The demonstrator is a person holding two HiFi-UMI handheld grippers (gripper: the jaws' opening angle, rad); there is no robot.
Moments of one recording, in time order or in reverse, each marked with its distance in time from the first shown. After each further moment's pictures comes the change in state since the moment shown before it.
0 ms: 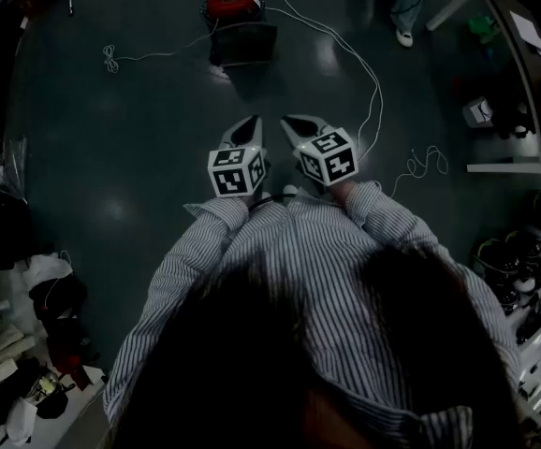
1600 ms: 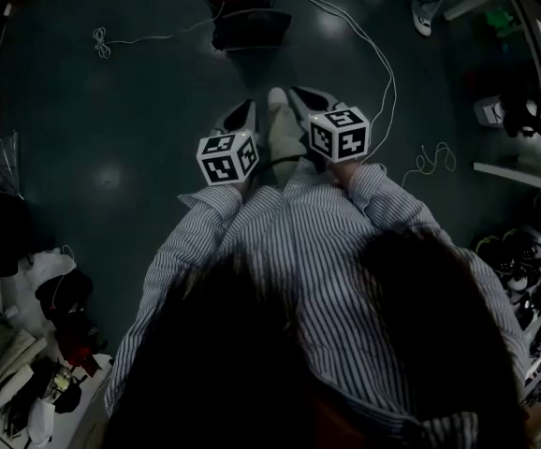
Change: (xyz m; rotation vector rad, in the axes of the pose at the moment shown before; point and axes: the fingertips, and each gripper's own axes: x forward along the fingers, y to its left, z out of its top) left arm 0.096 0.114 0.038 -0.104 0.041 0.019; right arm 0.126 -0.091 0.063 0.183 -0.040 -0.050
